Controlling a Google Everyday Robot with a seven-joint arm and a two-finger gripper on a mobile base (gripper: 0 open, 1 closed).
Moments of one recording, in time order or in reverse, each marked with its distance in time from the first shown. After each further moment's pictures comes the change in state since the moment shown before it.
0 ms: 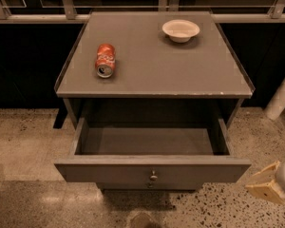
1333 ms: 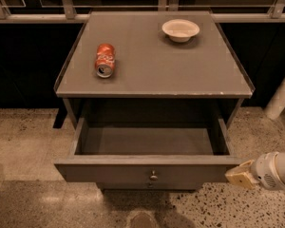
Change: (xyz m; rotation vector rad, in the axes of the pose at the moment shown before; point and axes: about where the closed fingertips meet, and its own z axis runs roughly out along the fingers) arm 0.021 -0.078 0.125 -0.081 -0.122 0.106
